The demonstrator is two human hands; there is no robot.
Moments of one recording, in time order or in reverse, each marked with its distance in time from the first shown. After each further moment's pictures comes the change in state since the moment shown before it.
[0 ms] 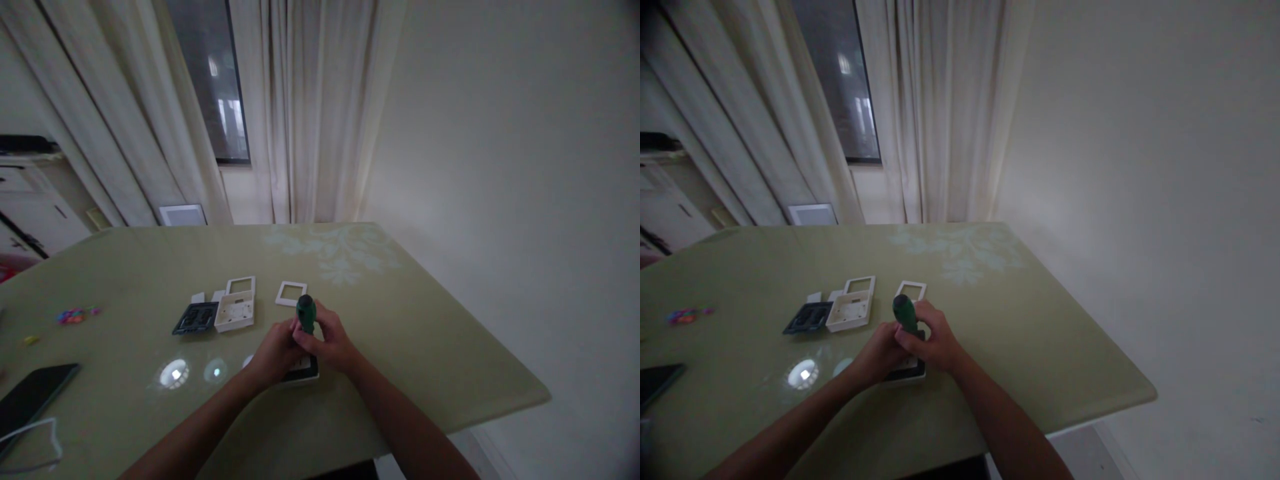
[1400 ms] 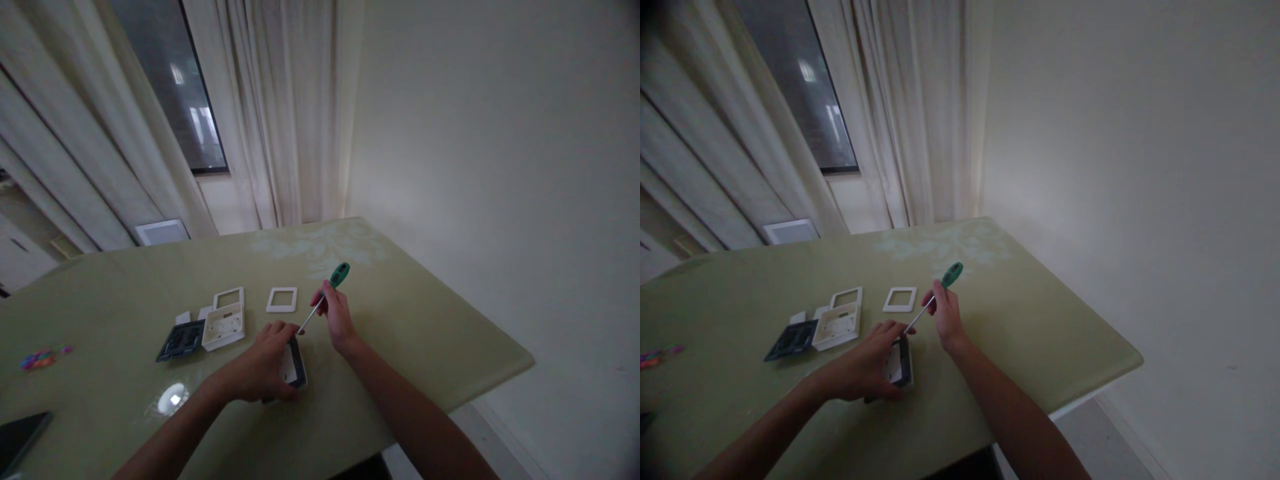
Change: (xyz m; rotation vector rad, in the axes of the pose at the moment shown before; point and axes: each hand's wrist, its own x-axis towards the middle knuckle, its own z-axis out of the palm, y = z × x) left_hand -0.001 0.025 -0.039 0.390 -0.403 -0.110; right_hand 0.016 0.054 -0.012 0.192 0.606 0.354
